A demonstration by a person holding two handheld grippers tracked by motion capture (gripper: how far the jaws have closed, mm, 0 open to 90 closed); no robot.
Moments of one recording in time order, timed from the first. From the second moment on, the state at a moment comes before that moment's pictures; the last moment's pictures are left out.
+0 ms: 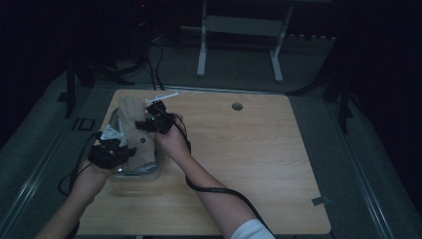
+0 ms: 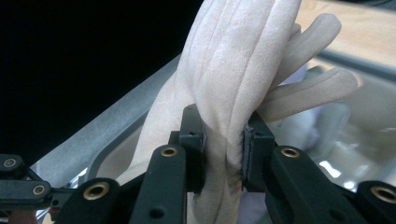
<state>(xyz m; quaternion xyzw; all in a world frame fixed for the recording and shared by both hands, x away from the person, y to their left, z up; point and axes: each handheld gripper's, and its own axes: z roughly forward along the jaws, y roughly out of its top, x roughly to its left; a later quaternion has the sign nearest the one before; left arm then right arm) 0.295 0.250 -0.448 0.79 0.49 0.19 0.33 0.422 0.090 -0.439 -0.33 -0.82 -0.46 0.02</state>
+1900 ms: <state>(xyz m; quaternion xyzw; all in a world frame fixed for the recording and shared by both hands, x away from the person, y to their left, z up) 0.281 0.245 -0.475 0.73 0.51 0.19 0.41 0.425 0.041 -0.461 -0.23 -0.88 -0.40 -0.01</state>
